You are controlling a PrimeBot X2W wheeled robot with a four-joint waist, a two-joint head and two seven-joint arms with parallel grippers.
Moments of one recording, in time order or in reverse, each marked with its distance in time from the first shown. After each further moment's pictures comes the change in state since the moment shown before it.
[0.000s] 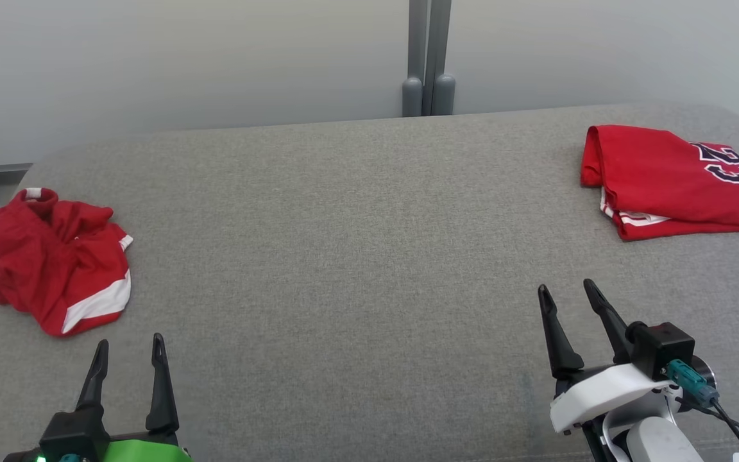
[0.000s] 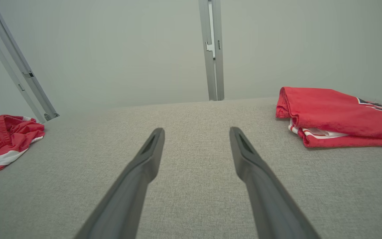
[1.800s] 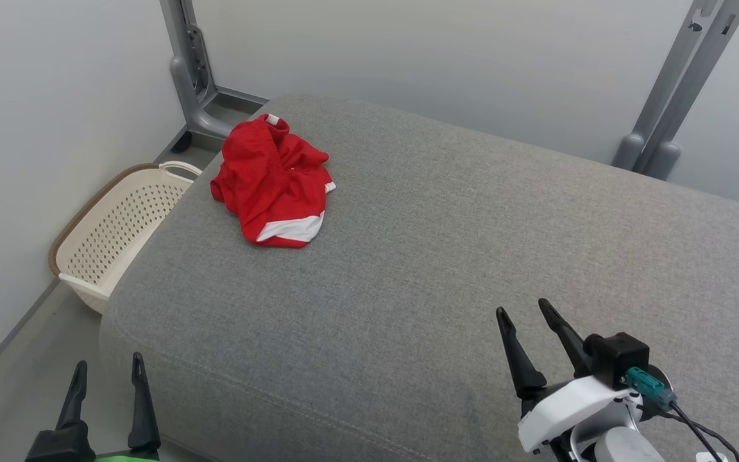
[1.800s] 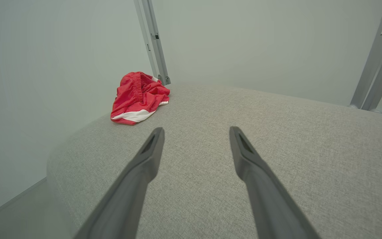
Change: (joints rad) left arm 0.038 0.029 0.017 0.007 0.006 0.040 0.000; right arm -0.010 0.001 0.118 0.071 0.051 0.000 0.000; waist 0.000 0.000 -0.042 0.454
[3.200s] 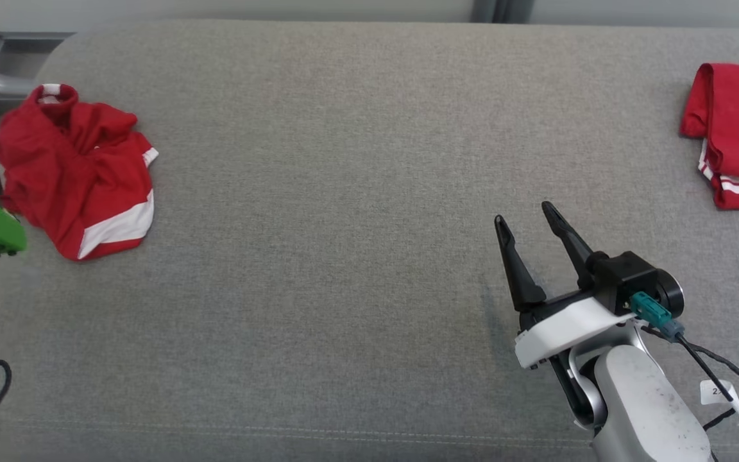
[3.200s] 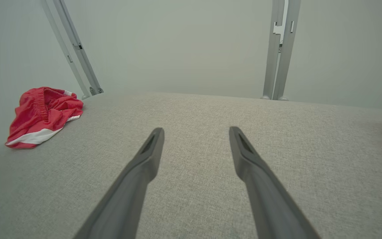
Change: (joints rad) left arm -0.697 0.268 0.001 0.334 -0.134 -0.091 0.053; right arm -0.165 -0.005 -0.020 -0.064 -0.097 0.000 0.006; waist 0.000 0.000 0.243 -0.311
